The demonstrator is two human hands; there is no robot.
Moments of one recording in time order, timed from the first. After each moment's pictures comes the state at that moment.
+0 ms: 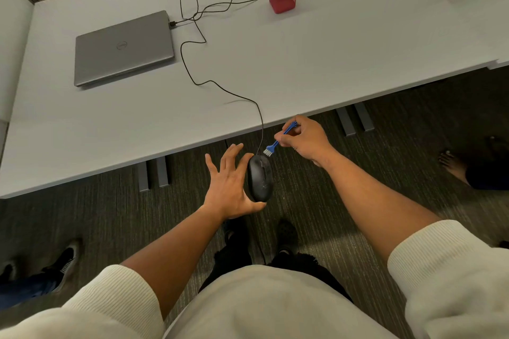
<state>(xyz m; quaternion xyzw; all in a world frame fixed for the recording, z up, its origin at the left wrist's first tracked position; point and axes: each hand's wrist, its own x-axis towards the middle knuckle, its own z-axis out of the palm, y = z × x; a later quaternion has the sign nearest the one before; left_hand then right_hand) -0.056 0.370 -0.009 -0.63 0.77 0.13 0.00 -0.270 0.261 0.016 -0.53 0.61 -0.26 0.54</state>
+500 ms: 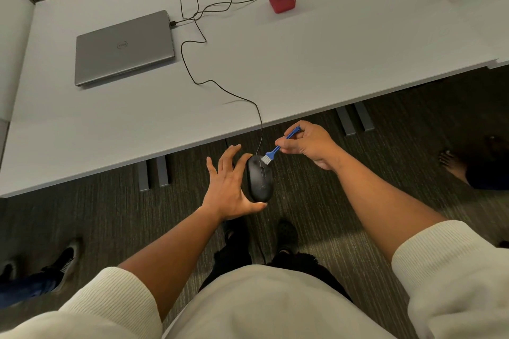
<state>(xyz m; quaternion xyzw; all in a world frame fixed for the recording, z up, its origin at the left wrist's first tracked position) -0.052 0.376 -0.011 -0.63 0.76 0.17 -0.05 -0.285 0.265 0.015 -0.43 0.56 -0.24 0.67</state>
